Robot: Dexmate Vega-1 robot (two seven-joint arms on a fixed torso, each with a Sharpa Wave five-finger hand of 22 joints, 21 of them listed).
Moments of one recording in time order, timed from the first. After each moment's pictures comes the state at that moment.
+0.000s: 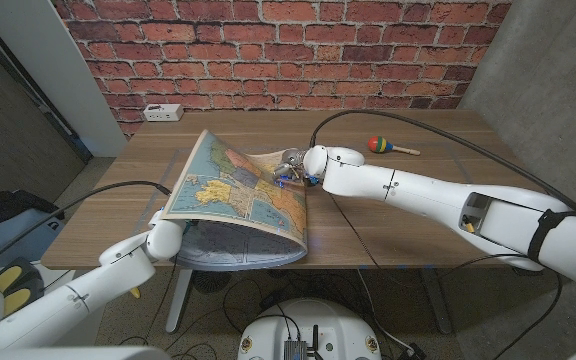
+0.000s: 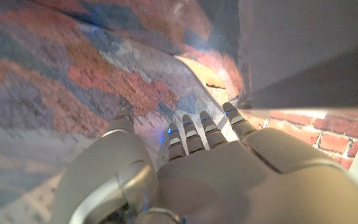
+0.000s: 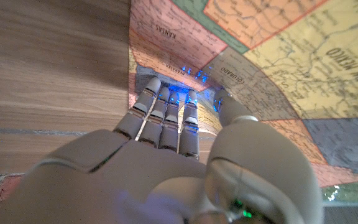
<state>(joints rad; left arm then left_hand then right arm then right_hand) 1.15 0.89 0.40 -1.78 0.18 0.07 0.52 0.52 0.11 0.21 -0.05 0.20 0.16 -0.11 0.21 0.17 0.19 -0.07 0.27 0.19 0.15 -0.03 0.20 0.17 0.09 0.12 0.26 0.19 -0.18 -0.39 -1.31 -1.62 -0.07 -0.89 0.23 0.71 0.13 0.52 -0.18 0.18 0.60 0.04 0.19 0.19 0.48 0.08 0.20 0.20 0.42 -0.02 0.20 0.24 0.42 0.12 0.34 0.17</state>
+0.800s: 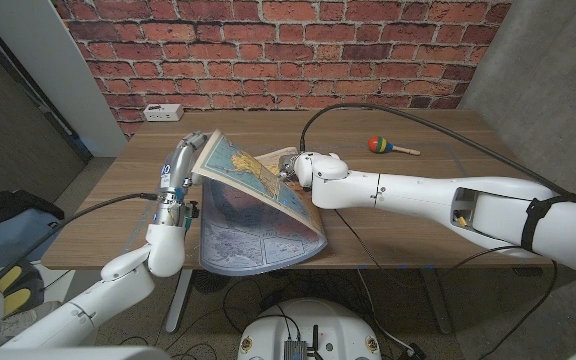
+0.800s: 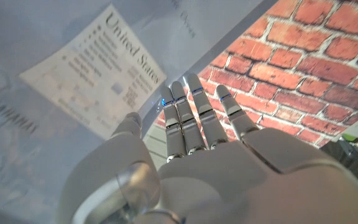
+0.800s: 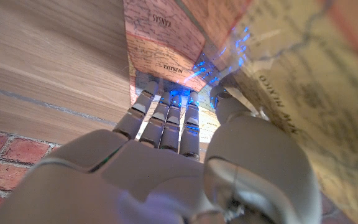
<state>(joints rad) 1.21 0.78 0.32 -1.69 0.47 -0.34 0.99 0.47 0.17 0.29 -0.05 0.19 0.62 0.03 0.34 0.22 0.61 -0.01 0.48 0.30 0.63 -0.04 0.37 0.29 0.31 0.09 0.34 0.22 -0.11 -0.35 -1.46 -1.61 -0.22 -0.99 0.30 0.77 0.11 0.53 -0.19 0.18 0.60 0.02 0.19 0.20 0.47 0.06 0.20 0.21 0.39 -0.04 0.20 0.22 0.41 0.12 0.32 0.17</state>
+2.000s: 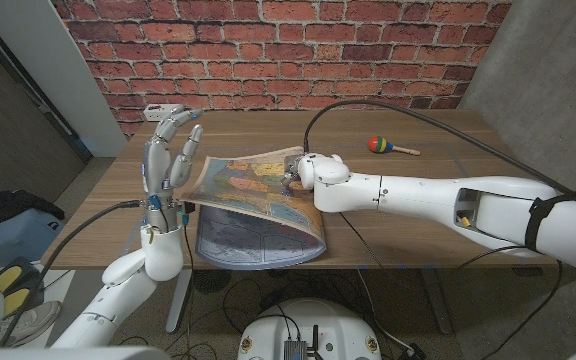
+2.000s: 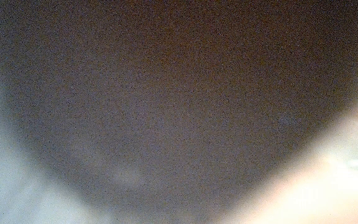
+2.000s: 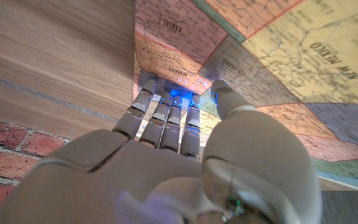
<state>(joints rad) 1.26 0.53 0.05 -1.64 0.68 -0.79 1.02 0.41 0.11 0.29 -0.05 0.19 0.51 -0.02 0.30 0.22 0.46 -0.03 0.46 0.36 0.51 -0.05 0.33 0.35 0.28 0.16 0.37 0.24 -0.11 -0.38 -1.48 -1.65 -0.26 -1.05 0.31 0.81 0.11 0.52 -0.18 0.18 0.59 0.02 0.19 0.19 0.46 0.06 0.20 0.21 0.39 -0.04 0.21 0.22 0.42 0.11 0.31 0.17</state>
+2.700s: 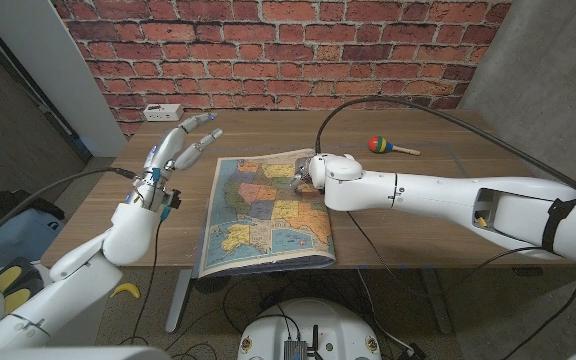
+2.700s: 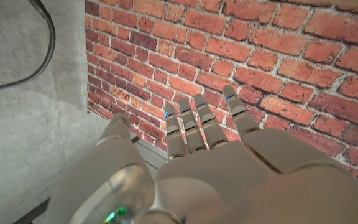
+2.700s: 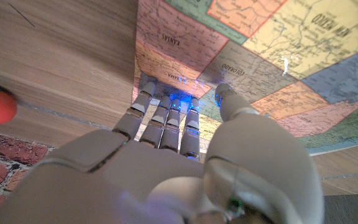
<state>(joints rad) 1.42 0.83 -0.01 -1.97 0.21 -0.23 0.37 0.41 0.08 0.31 -0.11 0.18 0.43 -0.04 0.22 0.19 0.36 -0.03 0.34 0.28 0.38 -0.04 0.22 0.21 0.25 0.18 0.35 0.22 -0.11 -0.46 -1.44 -1.78 -0.22 -1.12 0.29 0.76 0.12 0.47 -0.13 0.18 0.53 0.01 0.18 0.20 0.37 0.06 0.19 0.21 0.31 -0.03 0.21 0.24 0.40 0.10 0.28 0.18</state>
